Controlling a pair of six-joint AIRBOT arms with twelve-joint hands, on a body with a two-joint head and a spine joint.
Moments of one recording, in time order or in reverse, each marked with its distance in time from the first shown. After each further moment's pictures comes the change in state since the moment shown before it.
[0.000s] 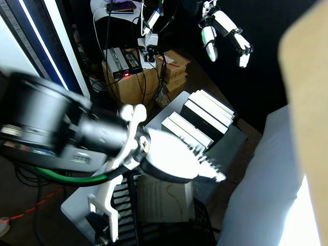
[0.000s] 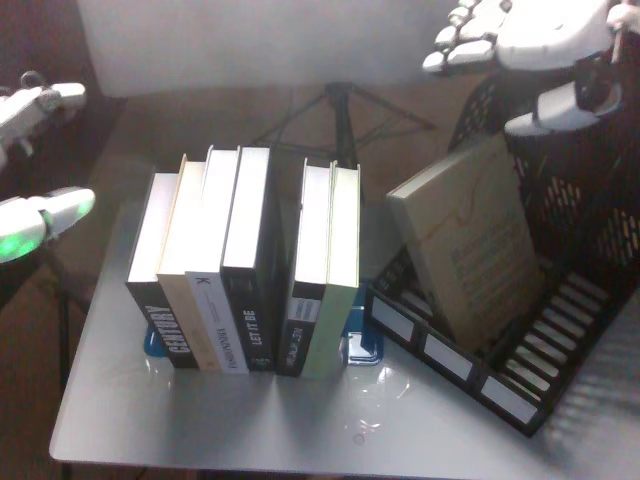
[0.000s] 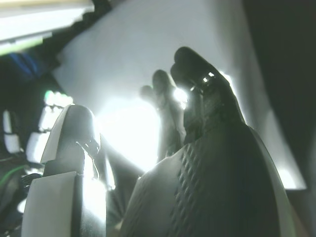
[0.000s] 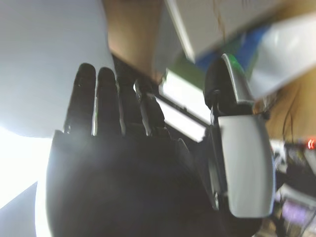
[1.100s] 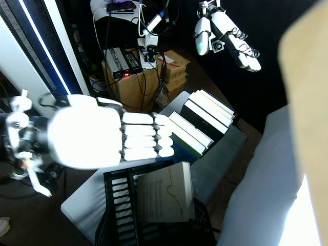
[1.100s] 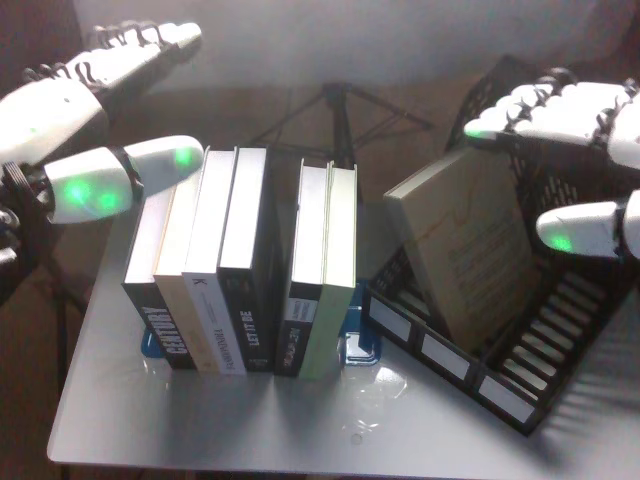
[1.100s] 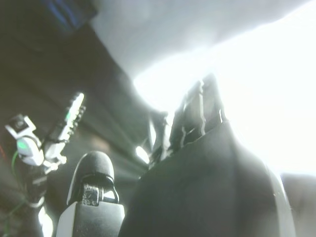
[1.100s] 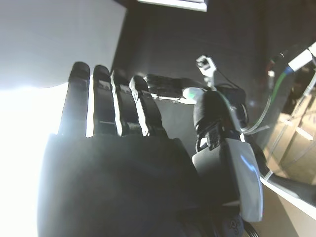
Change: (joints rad) left arm -0.211 -0.018 0.013 0.363 0.088 0.000; right arm -0.496 0.328 -0.325 1.962 0.434 -1.244
